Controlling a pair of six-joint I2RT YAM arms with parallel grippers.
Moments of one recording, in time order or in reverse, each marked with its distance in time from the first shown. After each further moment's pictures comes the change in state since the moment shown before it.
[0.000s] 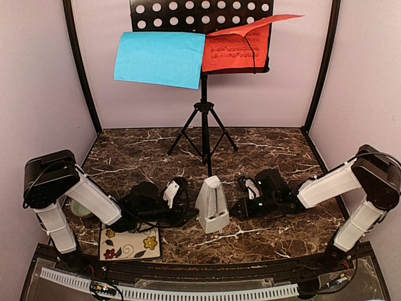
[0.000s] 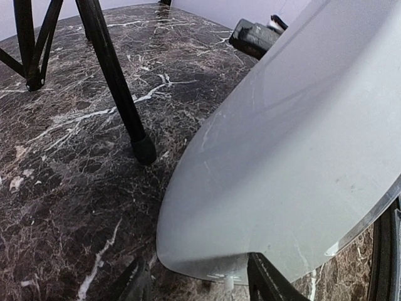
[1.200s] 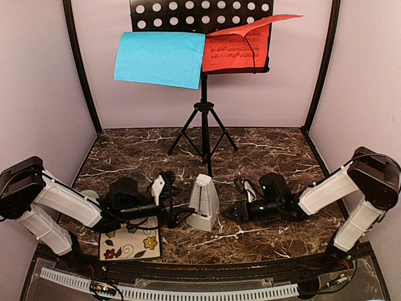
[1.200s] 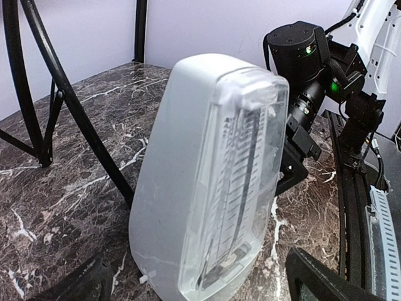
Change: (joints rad) left arm 0.012 -0.274 -0.112 0.014 0.052 0.140; right arm 0.029 0.016 -0.090 0.281 -0.134 0.010
